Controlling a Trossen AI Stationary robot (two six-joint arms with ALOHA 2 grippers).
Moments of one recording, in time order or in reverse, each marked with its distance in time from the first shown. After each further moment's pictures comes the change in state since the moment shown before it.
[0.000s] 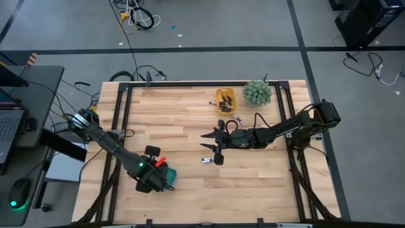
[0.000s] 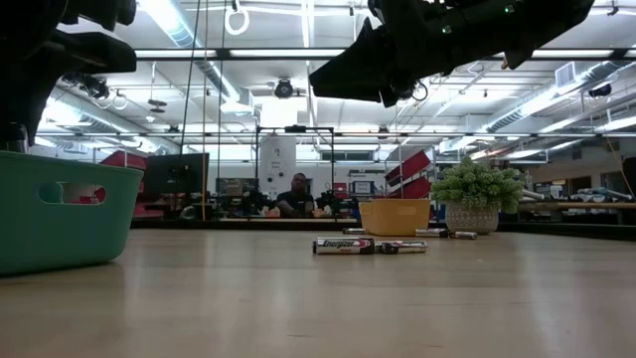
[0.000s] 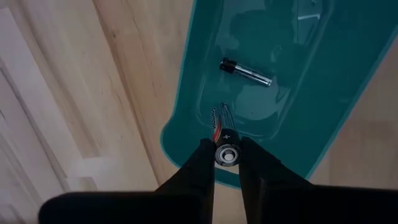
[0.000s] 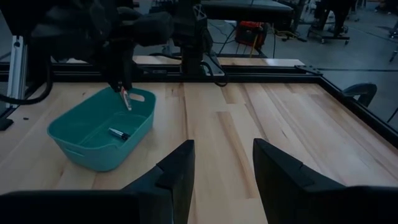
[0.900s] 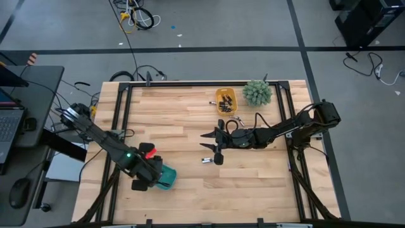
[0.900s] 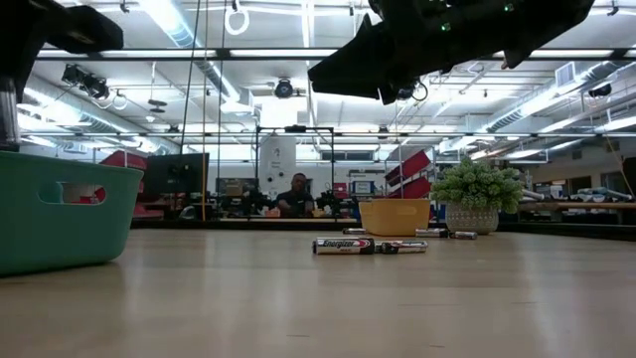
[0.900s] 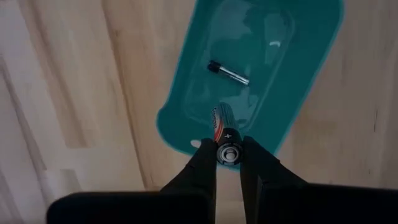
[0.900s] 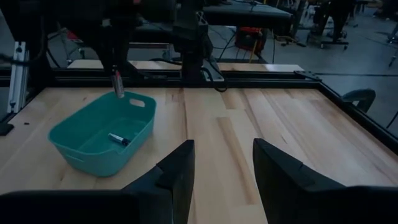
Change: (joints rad) left arm -0.002 -0.143 0.002 -0.014 0.045 -0.081; right arm 0.000 0.000 0.000 0.022 0.000 -0.008
